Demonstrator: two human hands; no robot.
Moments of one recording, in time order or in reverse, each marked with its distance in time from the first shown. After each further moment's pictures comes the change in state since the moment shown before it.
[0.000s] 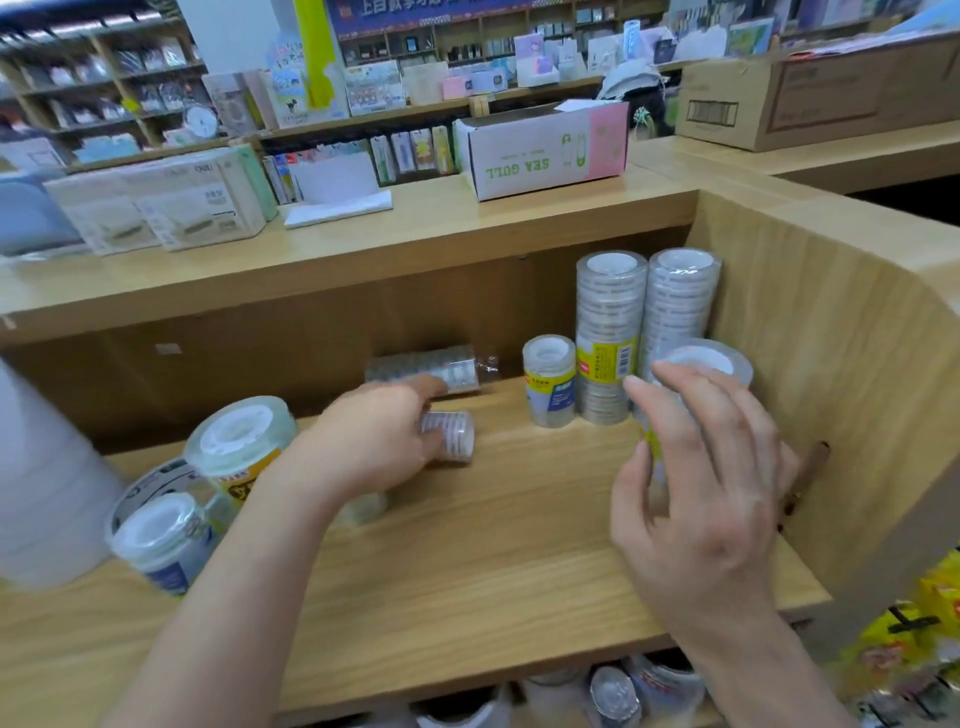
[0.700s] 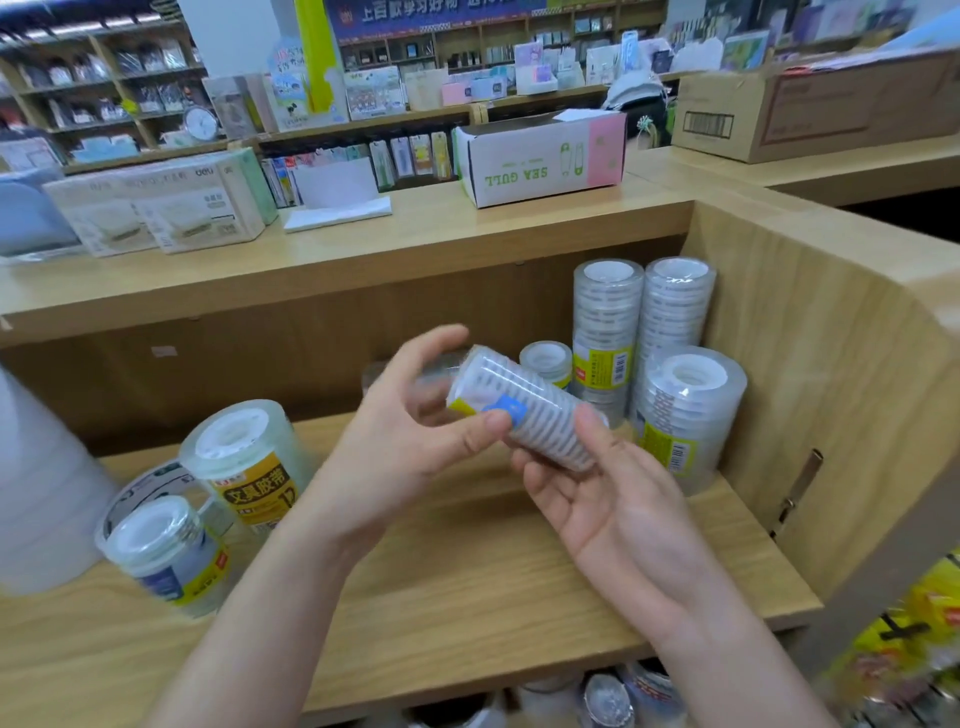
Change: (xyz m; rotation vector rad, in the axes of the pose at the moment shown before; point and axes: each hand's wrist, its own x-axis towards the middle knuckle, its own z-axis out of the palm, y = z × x) left_hand -0.028 0.029 0.010 -1.341 0.168 0.225; right_hand 0.026 -0.029 0.006 1.778 -0.434 1.423
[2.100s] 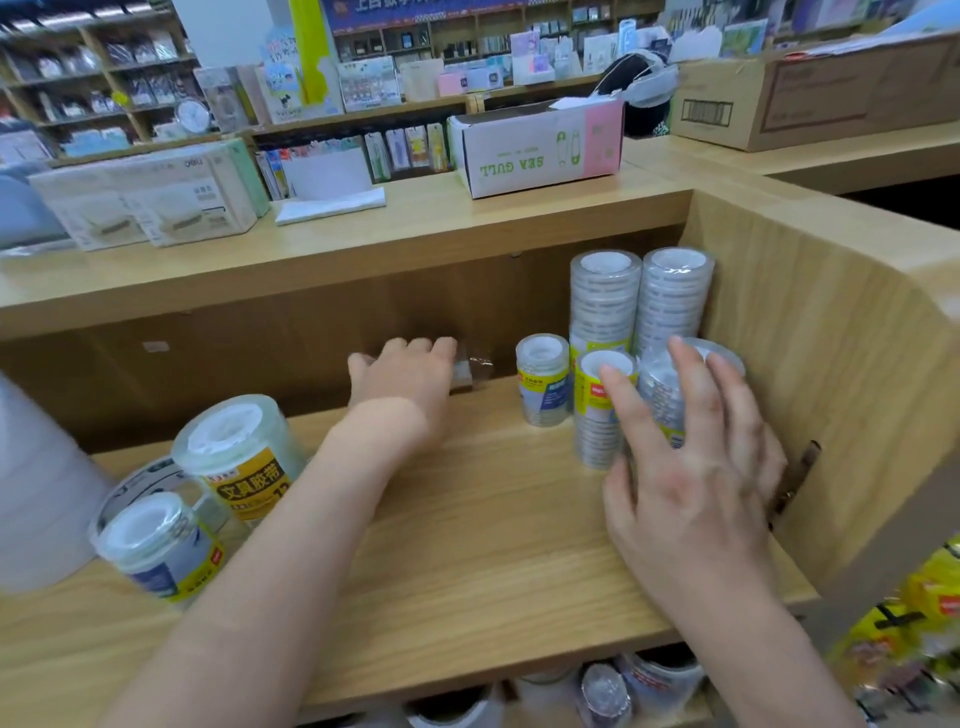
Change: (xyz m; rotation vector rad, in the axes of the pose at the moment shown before) left_hand 0.069 -0.018 -0.004 1.560 -0.073 -0.244; right_hand -0.003 -0.007 -0.046 -2.095 0.570 -0.912
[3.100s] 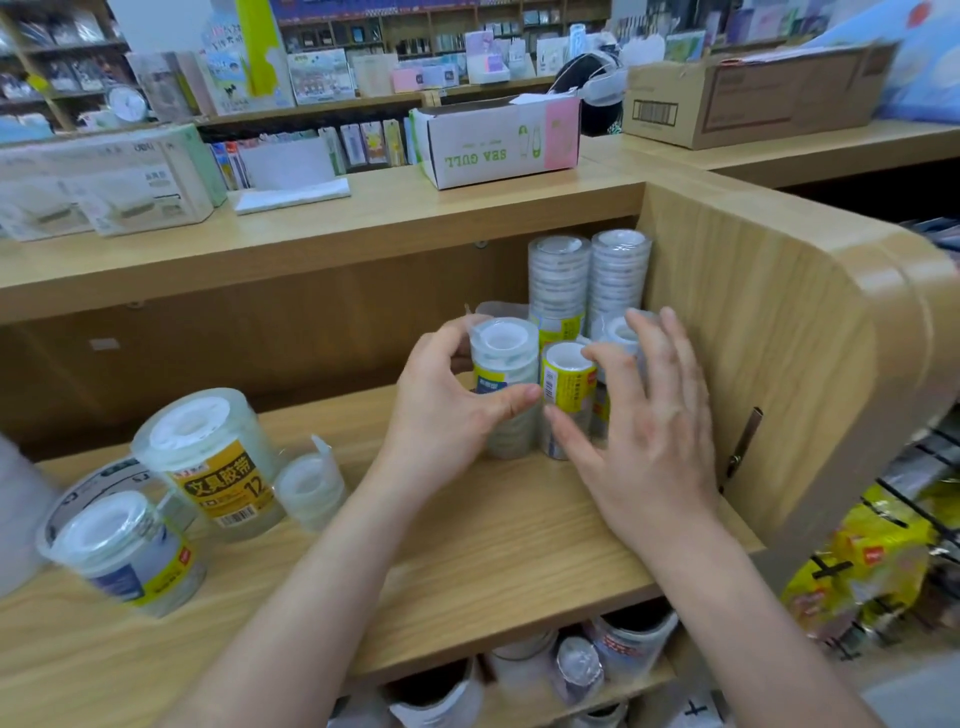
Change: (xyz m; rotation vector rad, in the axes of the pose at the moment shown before) left_hand -0.036 0.041 0.020 -1.223 0.392 0.215; right_hand 0.014 0.007 0.009 0.176 0.074 -0.032
